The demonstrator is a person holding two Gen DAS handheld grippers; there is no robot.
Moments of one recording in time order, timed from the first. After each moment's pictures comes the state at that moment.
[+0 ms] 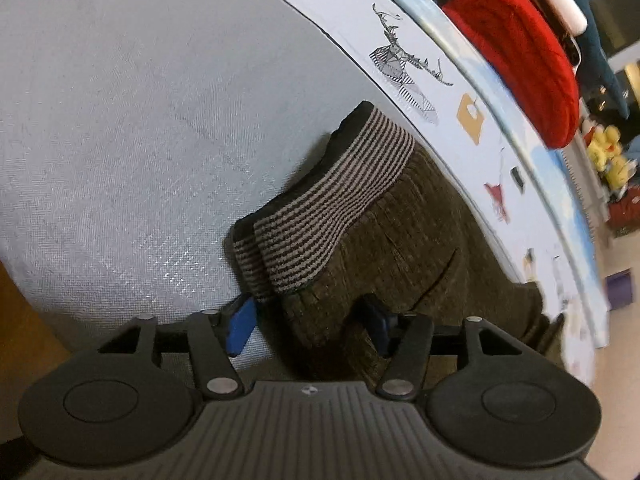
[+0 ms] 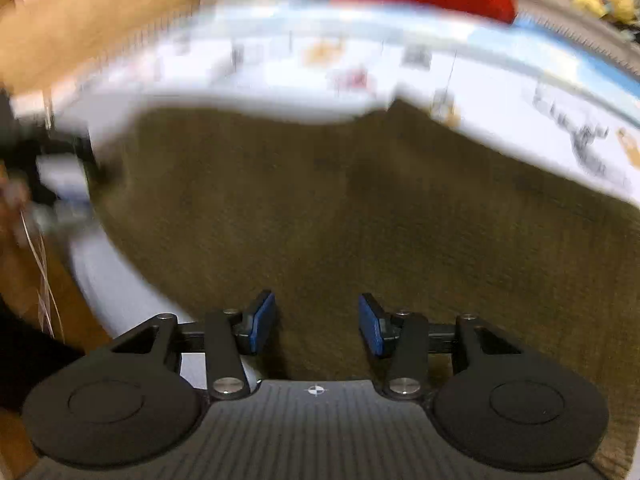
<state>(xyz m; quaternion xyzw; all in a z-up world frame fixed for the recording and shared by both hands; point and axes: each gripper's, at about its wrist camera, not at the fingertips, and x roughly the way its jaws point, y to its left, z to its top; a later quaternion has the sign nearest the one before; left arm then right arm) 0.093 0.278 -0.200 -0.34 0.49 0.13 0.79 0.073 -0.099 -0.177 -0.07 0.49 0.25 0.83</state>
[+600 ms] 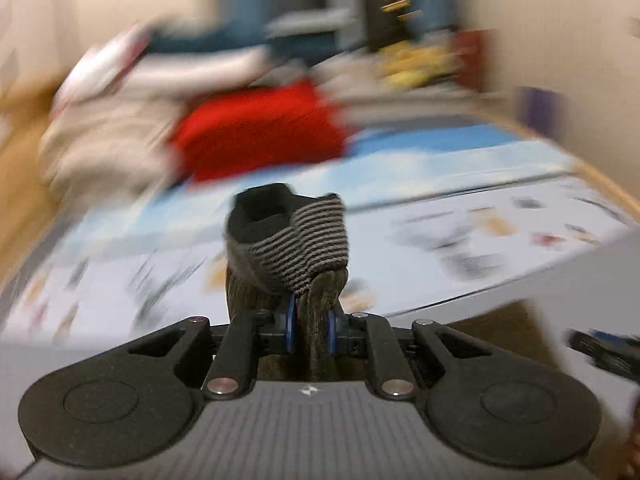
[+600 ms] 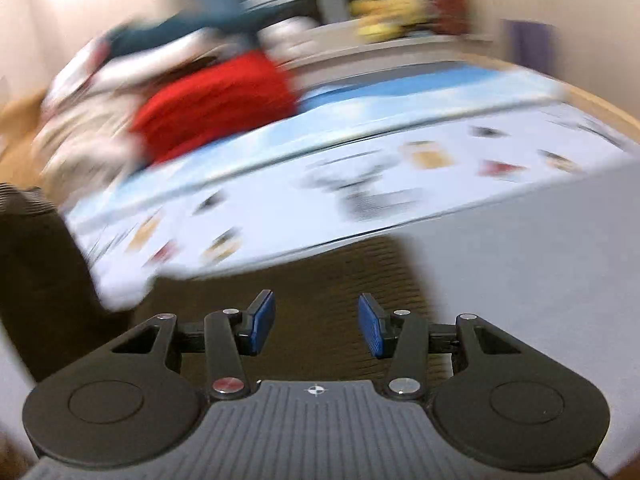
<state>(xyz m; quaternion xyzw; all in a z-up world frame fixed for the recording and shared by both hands) 0.089 -0.084 0.006 0.11 0.29 -0.05 0.95 0.075 -0.327 -0.126 0.19 0.32 -0.03 0.93</state>
